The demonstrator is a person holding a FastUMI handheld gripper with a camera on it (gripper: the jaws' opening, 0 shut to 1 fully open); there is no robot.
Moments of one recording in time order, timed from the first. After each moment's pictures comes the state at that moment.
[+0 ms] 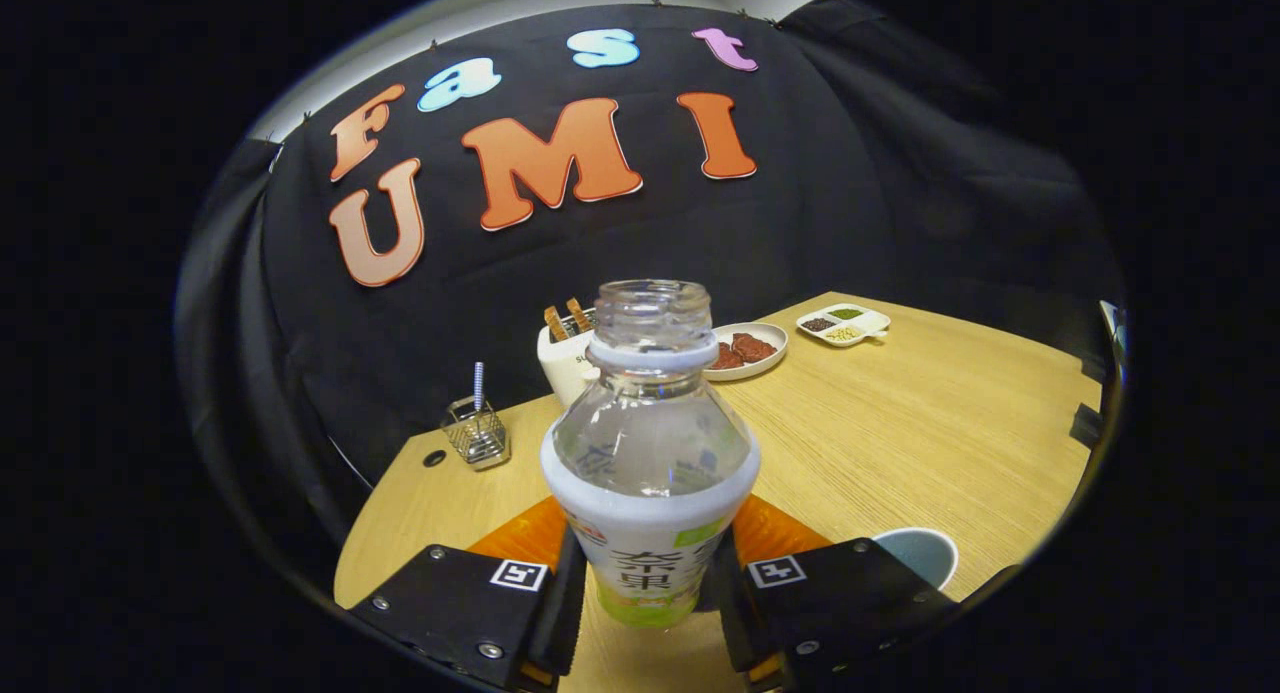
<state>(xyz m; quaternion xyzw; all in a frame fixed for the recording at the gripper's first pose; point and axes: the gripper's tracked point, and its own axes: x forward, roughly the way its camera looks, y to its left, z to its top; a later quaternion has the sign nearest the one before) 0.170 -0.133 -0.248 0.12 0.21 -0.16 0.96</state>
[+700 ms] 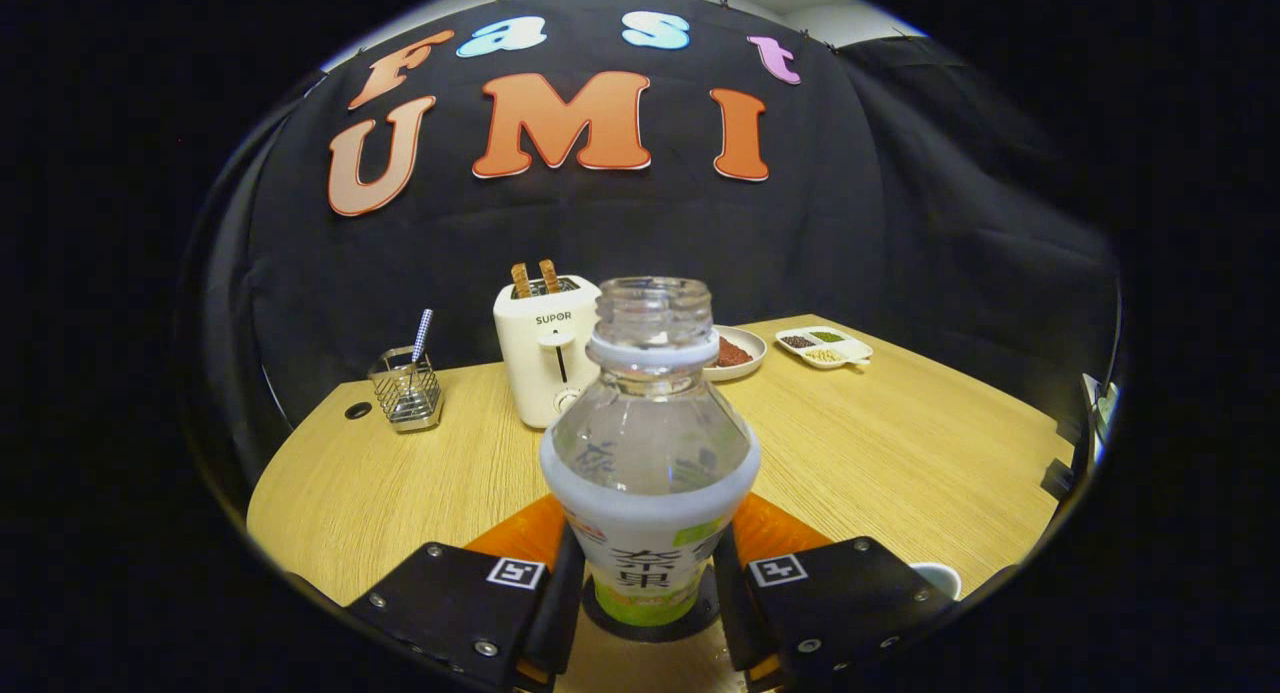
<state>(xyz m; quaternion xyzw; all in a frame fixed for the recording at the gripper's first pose) 0.194 -0.148 -0.285 0.02 0.22 -0.20 0.95</state>
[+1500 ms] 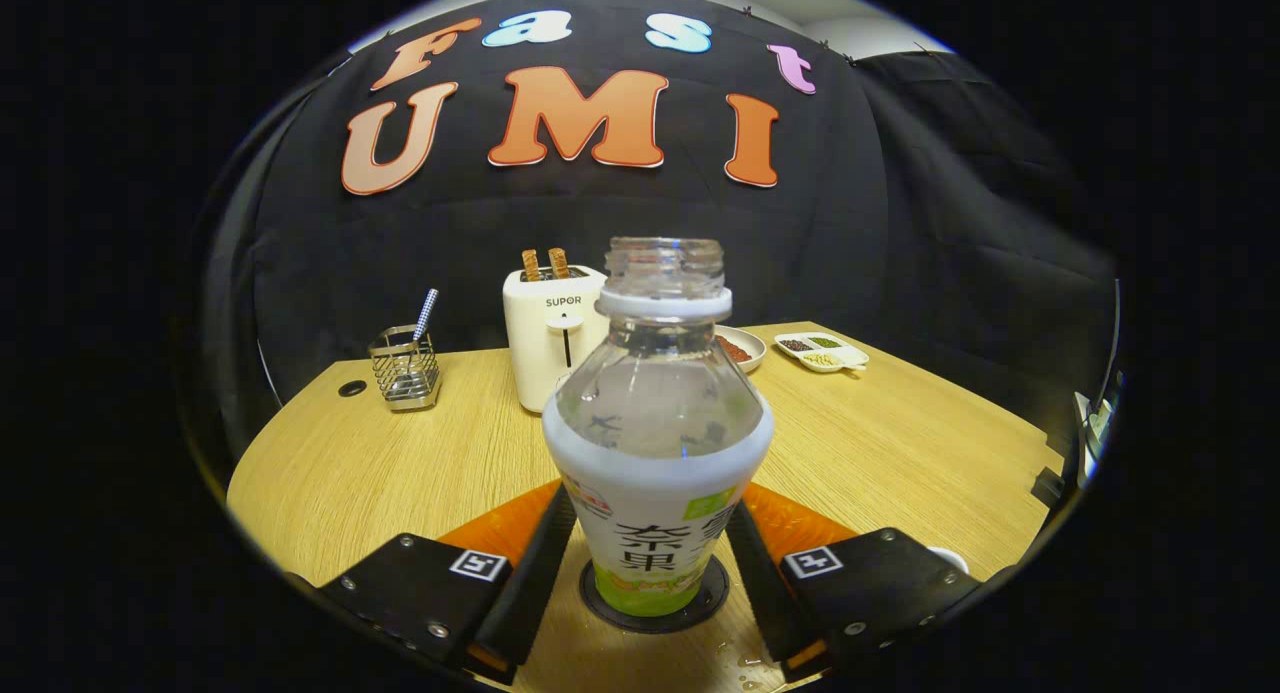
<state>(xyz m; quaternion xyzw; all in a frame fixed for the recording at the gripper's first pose) 0.185 -0.137 -0.291 0.00 0.22 -0.20 0.96</state>
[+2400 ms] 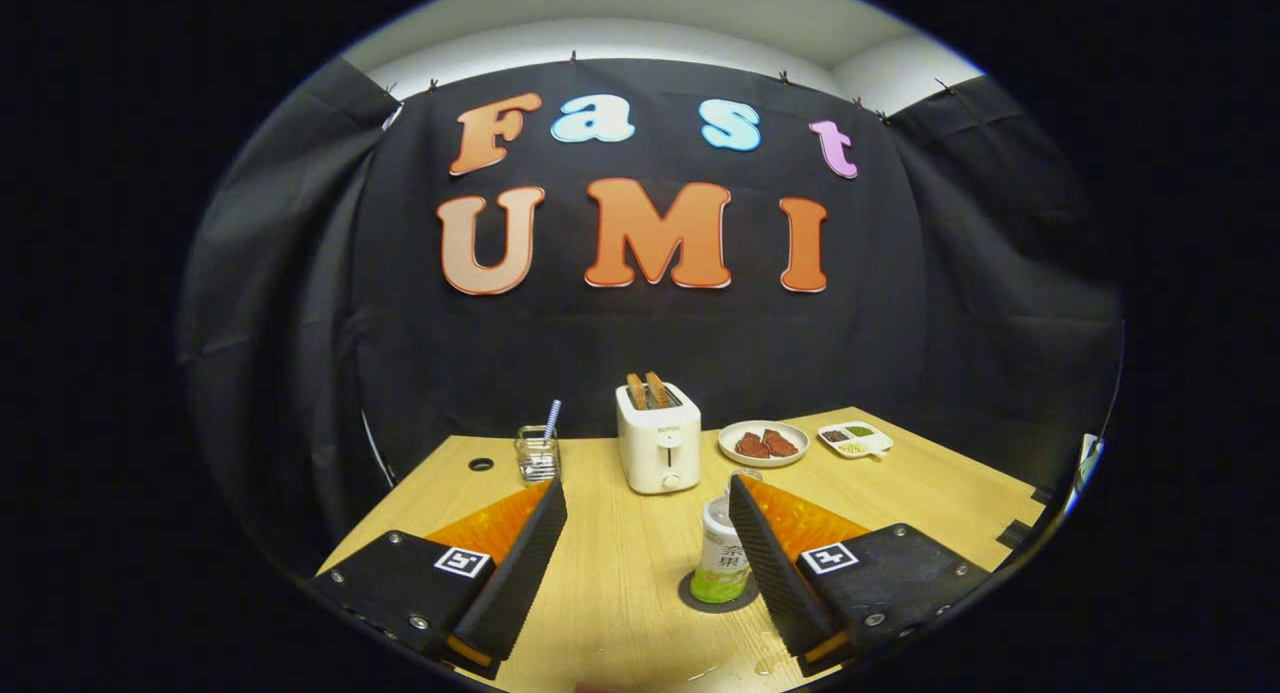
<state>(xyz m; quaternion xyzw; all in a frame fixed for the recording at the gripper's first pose) 0.114 -0.019 -0.099 0.00 0.11 -0.09 0.99</state>
